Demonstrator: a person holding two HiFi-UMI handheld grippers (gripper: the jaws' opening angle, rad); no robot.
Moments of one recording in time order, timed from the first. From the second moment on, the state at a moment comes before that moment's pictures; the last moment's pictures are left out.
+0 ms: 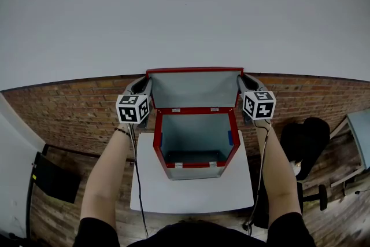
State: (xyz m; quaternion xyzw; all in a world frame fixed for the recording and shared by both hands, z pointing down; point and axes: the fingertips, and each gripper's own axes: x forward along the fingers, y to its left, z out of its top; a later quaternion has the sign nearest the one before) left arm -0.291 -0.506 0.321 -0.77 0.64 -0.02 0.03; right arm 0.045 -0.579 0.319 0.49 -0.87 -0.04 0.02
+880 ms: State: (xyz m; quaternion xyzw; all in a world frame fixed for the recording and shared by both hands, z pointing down) left arm -0.233 -0.347 0.351 -0.80 0.58 0.01 0.10; right arm 0.030 -0.414 0.340 0.39 -0.92 -0.05 0.02
